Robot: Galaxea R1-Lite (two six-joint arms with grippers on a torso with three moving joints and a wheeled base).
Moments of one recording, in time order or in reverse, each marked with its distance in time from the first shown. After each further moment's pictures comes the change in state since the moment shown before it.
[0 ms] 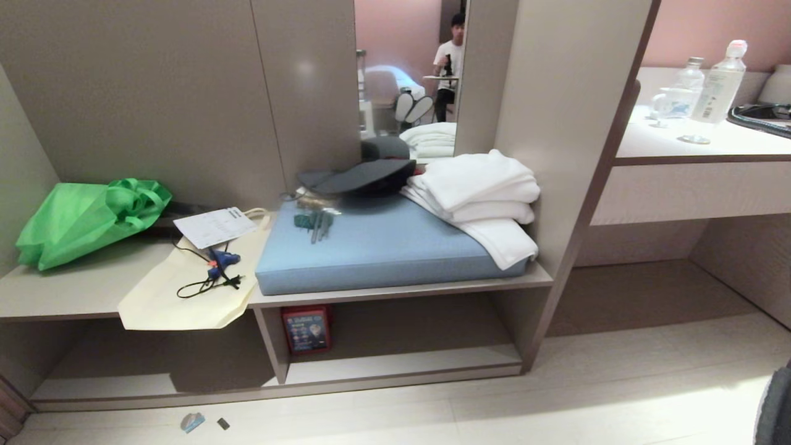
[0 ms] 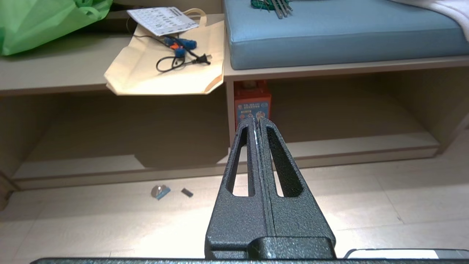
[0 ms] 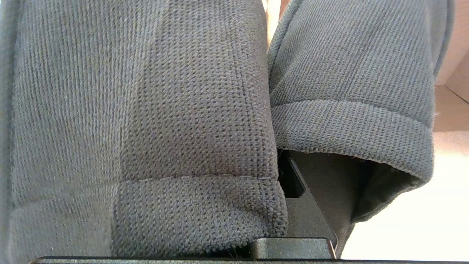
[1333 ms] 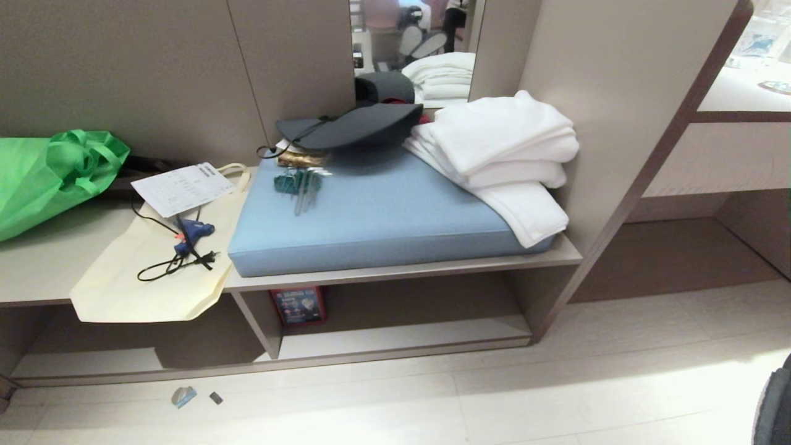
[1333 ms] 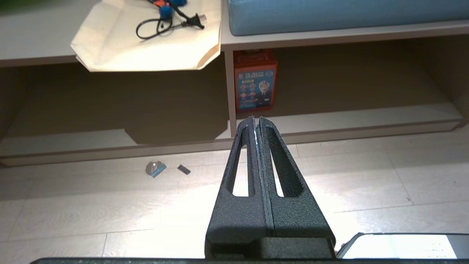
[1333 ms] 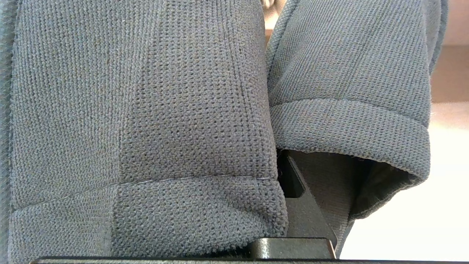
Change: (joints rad) left arm 0.000 0.000 0.000 0.000 0.001 0.000; right arm 0.000 0.001 0.000 0.000 0.002 -0.005
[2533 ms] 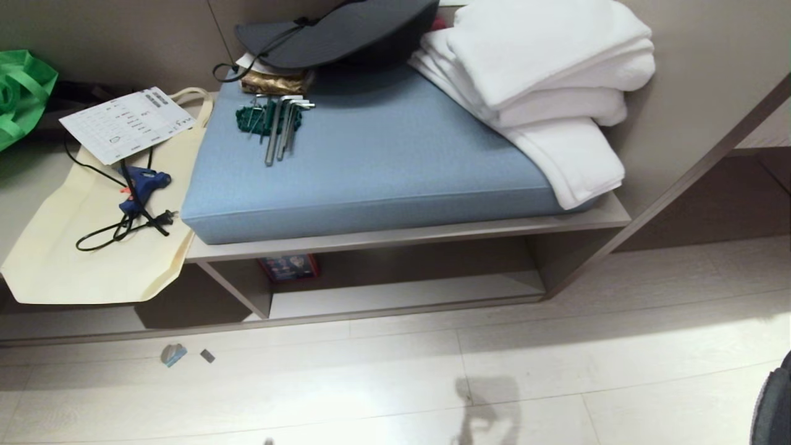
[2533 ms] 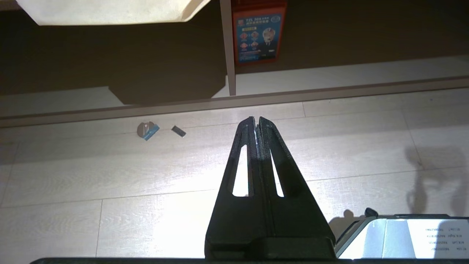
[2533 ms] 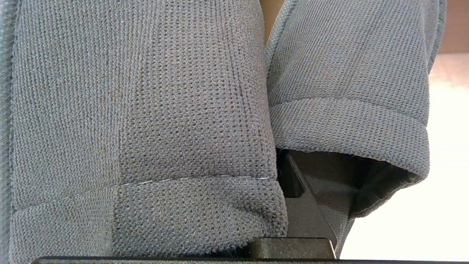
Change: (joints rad) left arm 0.000 0.000 0.000 0.000 0.000 0.000; right arm 0.000 0.000 0.000 0.000 0.000 -0.002
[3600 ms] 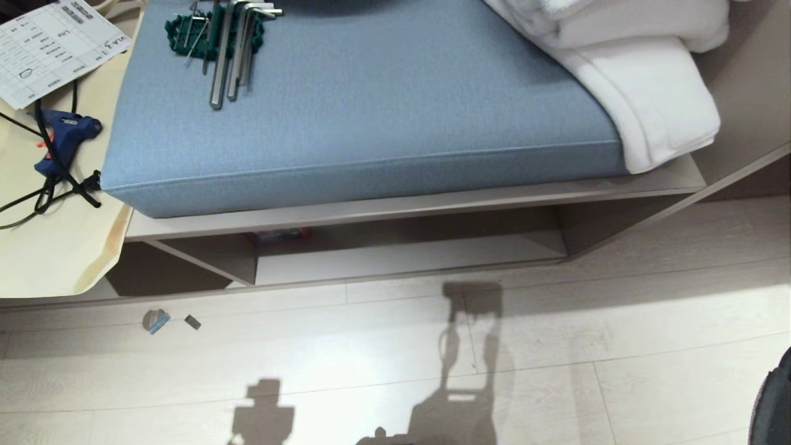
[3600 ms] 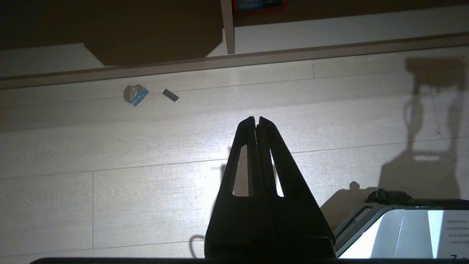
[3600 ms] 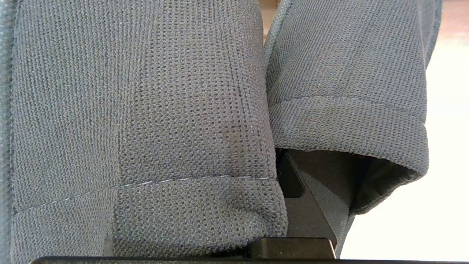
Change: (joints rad) left arm 0.000 0.000 0.000 0.000 0.000 0.000; right arm 0.000 0.000 0.000 0.000 0.000 0.000
